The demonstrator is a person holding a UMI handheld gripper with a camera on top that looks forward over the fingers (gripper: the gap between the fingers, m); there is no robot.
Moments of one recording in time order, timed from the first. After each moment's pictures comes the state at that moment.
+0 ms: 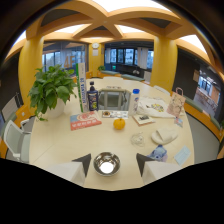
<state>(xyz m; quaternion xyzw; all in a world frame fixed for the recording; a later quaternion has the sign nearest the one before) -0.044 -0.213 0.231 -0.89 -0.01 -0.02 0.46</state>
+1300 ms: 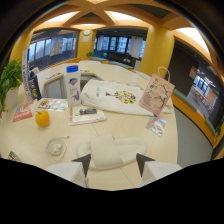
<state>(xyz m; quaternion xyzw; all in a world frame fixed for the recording) 0.304 -0.049 0.109 -0.91 -0.01 -0.08 0.41</state>
